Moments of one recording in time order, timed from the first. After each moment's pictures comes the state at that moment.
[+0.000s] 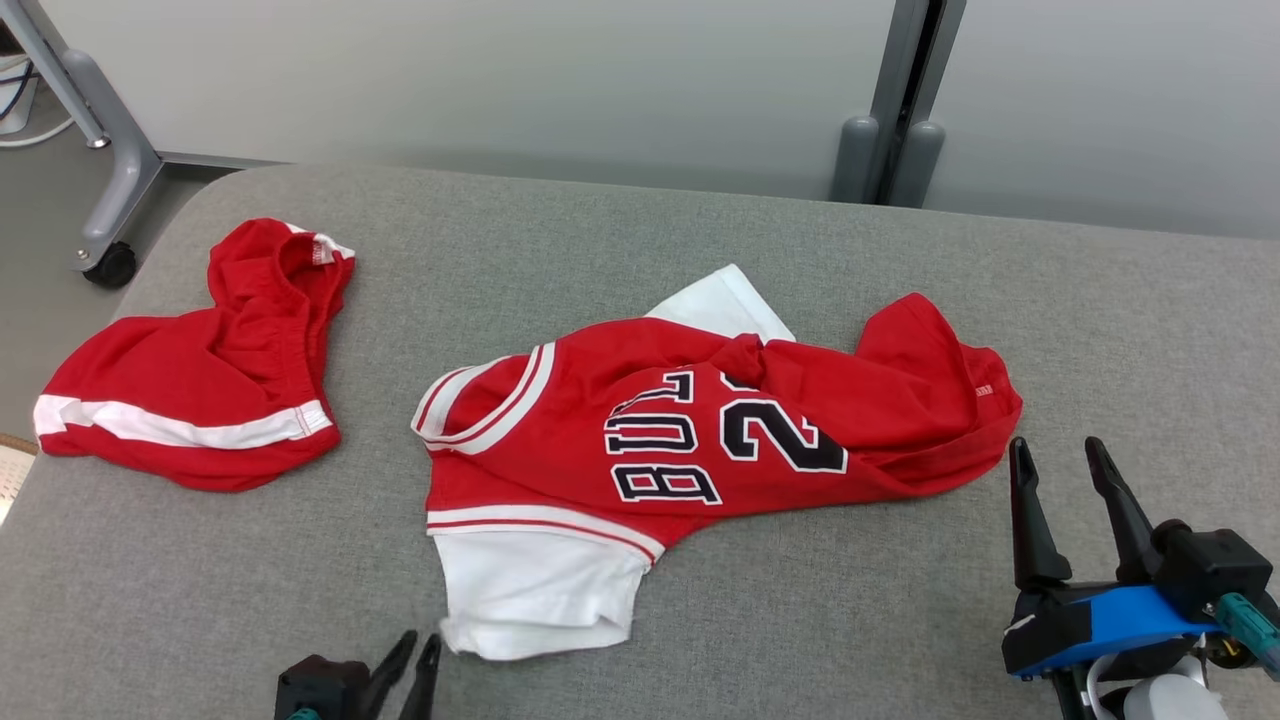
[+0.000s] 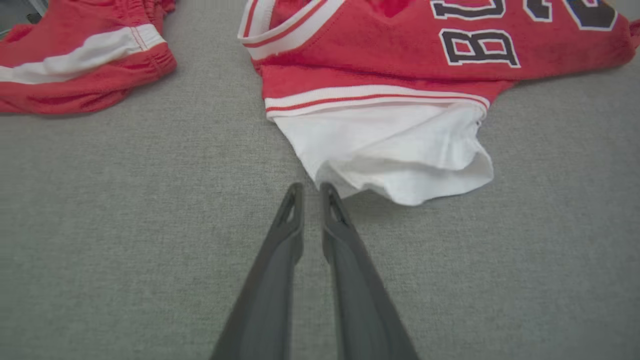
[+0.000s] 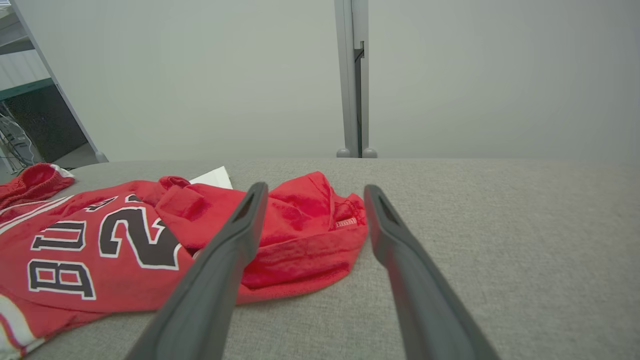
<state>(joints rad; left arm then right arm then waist) 0.13 0.34 -0.40 0.06 -0.38 0.06 0.13 -0.12 -0.05 -0.09 0.29 0.14 0.13 -0.26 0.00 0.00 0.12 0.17</state>
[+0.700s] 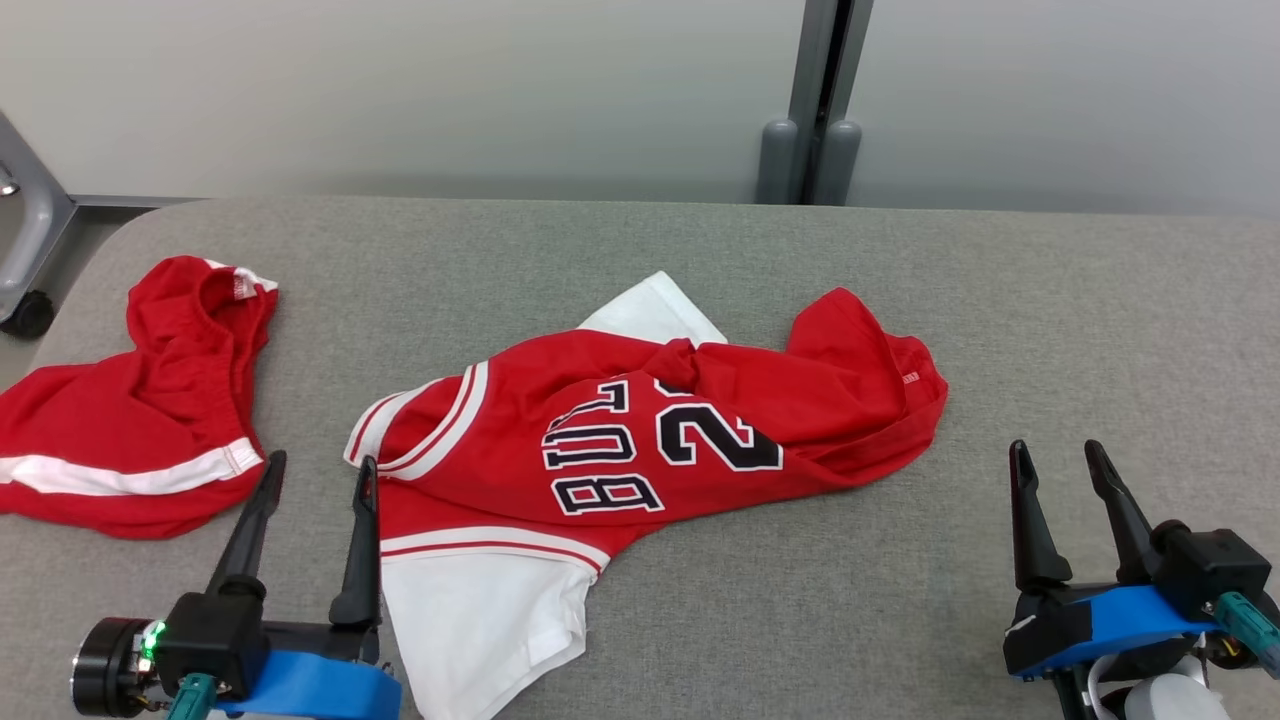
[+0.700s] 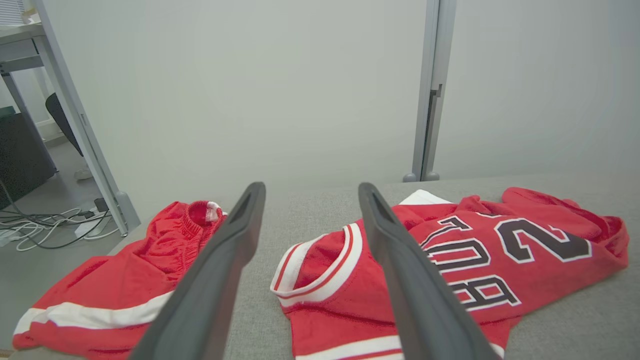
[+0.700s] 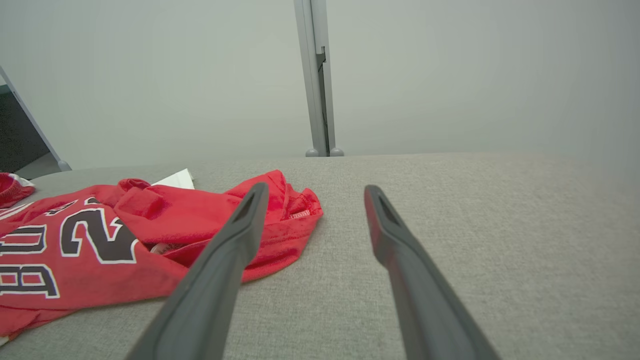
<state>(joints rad) 0.03 0.35 -0.30 -0.04 -0.30 0.14 -0.18 -0.13 -0.06 -0.09 0.30 0.14 0.13 -0.26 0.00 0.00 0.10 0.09</state>
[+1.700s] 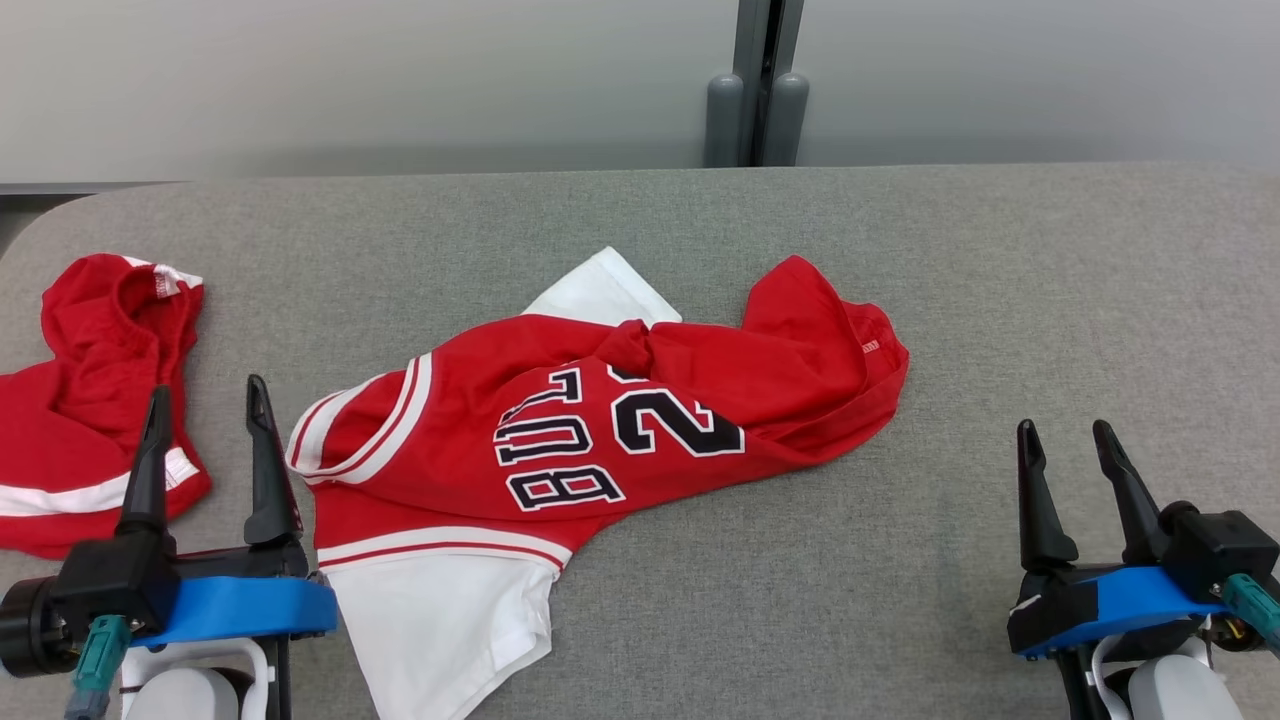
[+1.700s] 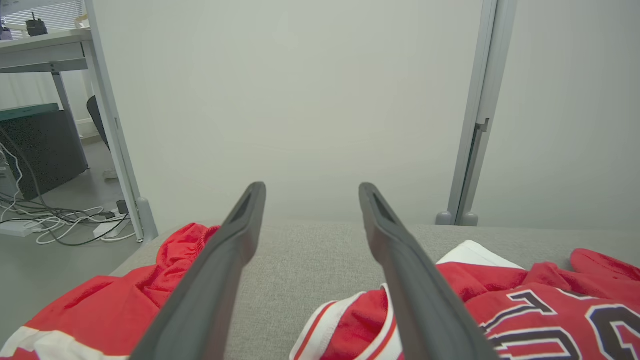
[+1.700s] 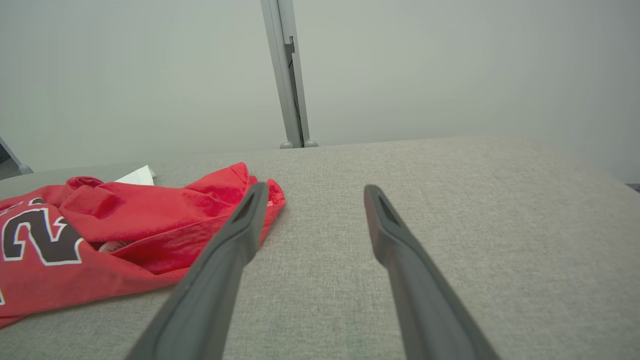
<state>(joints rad) -0.10 0.20 -0.05 0.11 -0.23 0.05 -0.26 -0.16 -0.05 -0.11 0.31 0.14 0.13 -0.26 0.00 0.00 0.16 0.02</state>
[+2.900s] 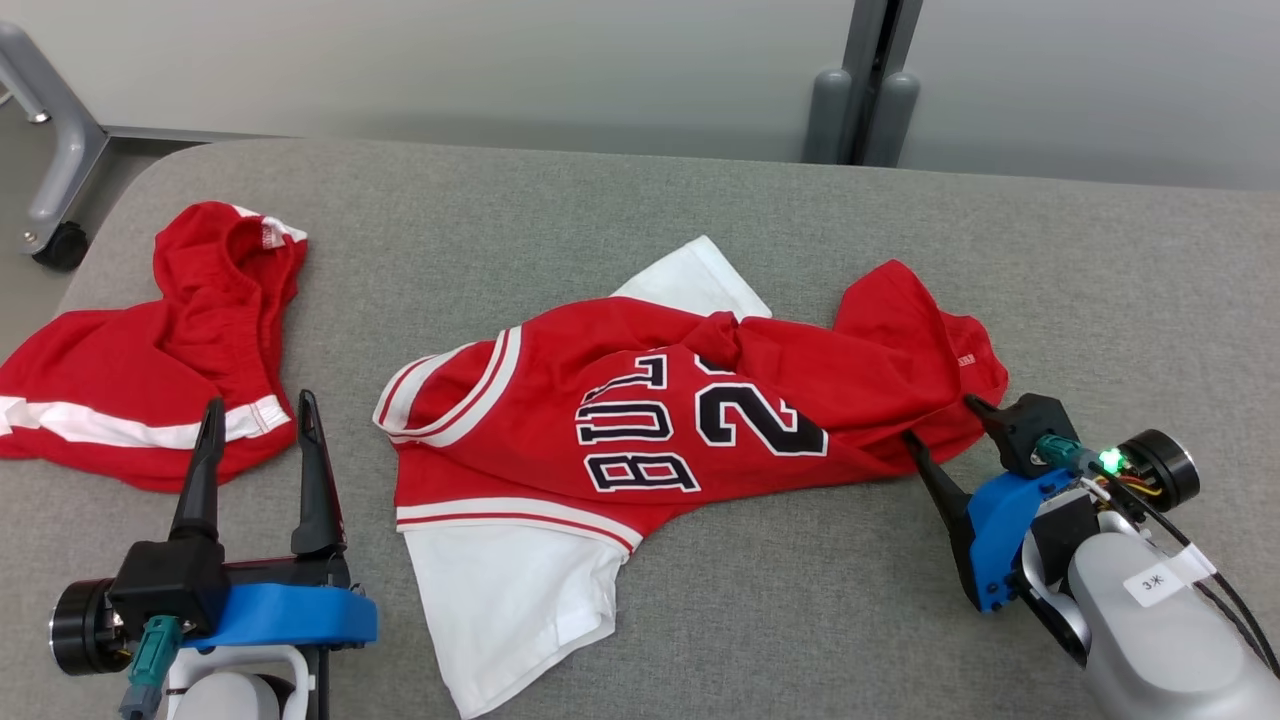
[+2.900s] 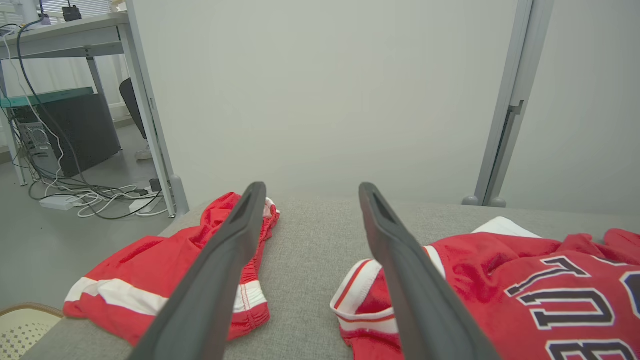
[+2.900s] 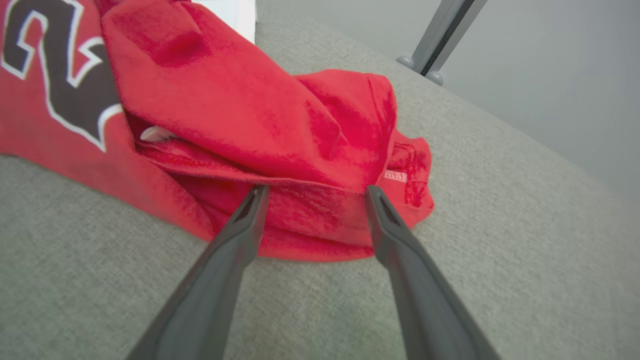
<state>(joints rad) -0.10 0.06 0.06 0.15 -0.08 -0.07 -0.26 -0.49 -0.29 0.37 0.68 0.13 0.13 -0.05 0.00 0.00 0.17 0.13</state>
